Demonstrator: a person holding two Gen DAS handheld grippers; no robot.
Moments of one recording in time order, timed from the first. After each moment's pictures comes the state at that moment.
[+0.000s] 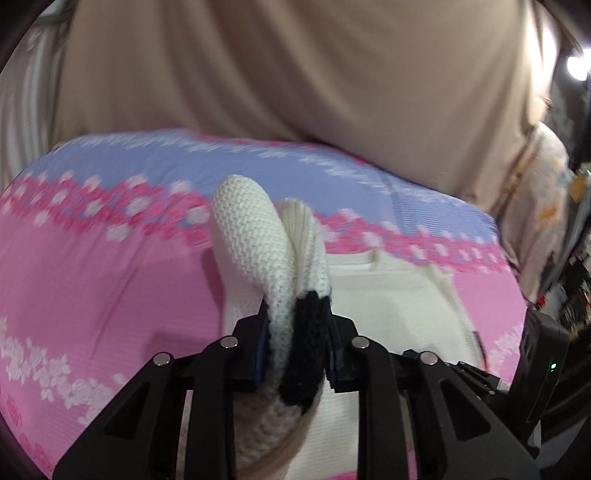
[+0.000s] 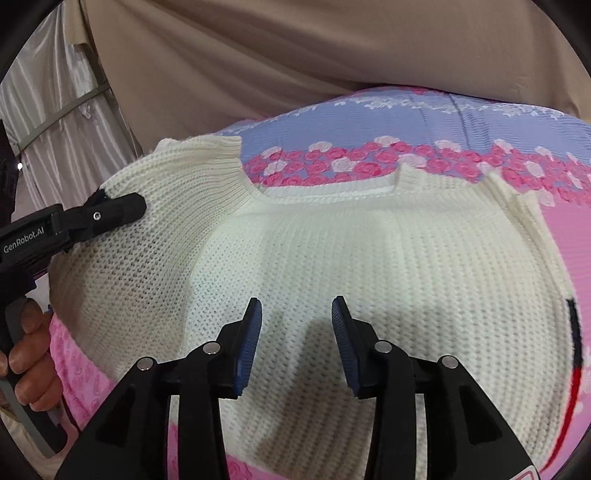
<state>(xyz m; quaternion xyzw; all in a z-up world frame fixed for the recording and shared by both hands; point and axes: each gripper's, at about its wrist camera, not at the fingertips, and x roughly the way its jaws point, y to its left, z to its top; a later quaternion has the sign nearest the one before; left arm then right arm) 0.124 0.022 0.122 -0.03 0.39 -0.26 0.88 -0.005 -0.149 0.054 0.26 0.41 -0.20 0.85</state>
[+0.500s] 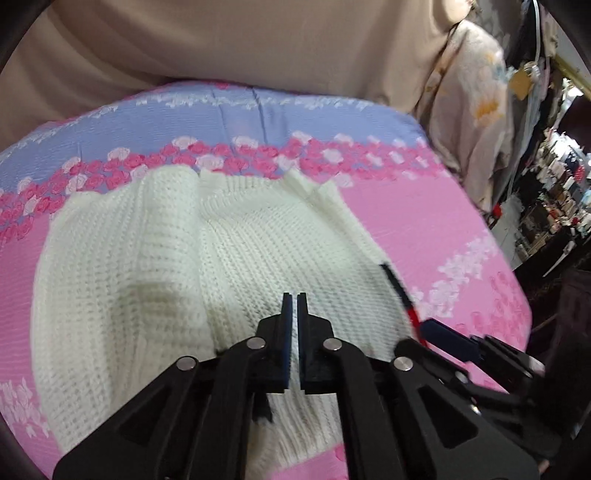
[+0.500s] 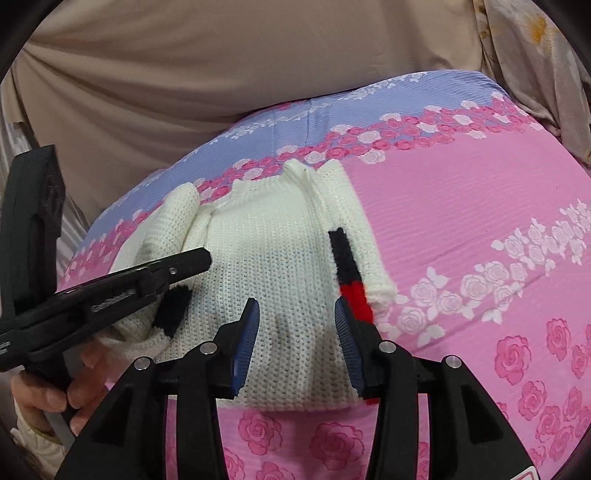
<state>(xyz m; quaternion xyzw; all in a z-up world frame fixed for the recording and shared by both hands) 0.070 -0.131 0.081 0.05 0.45 -0.40 0.80 -0.149 -0.196 0.078 0.31 0.37 -0.34 0.81</state>
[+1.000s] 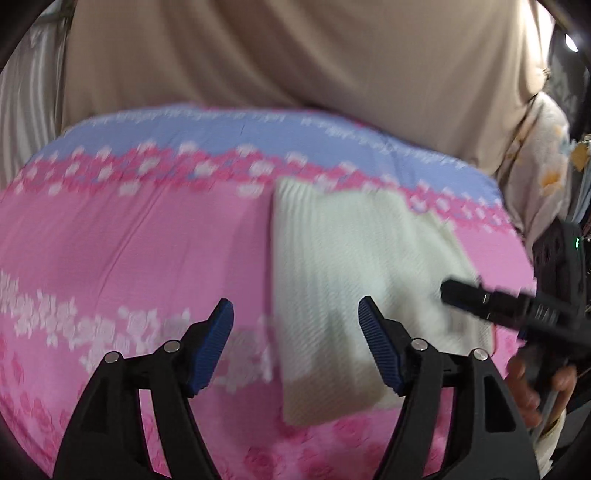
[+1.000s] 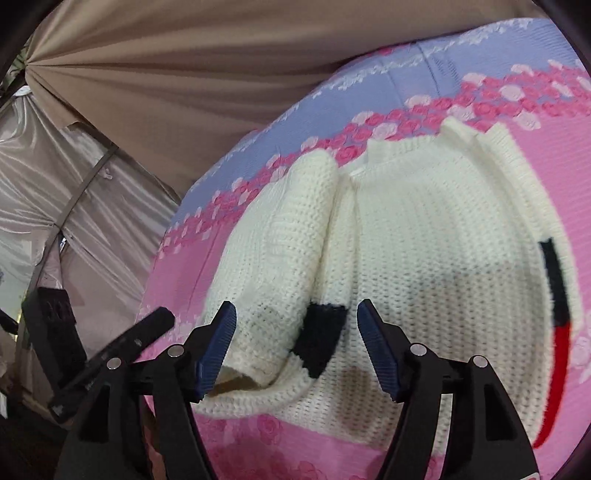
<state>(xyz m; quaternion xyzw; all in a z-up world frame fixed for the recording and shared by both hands) 0.076 0.037 0.089 0.00 0.45 -0.22 0.86 -0.047 -0.198 0.058 0.43 0.39 -0.12 0.80</state>
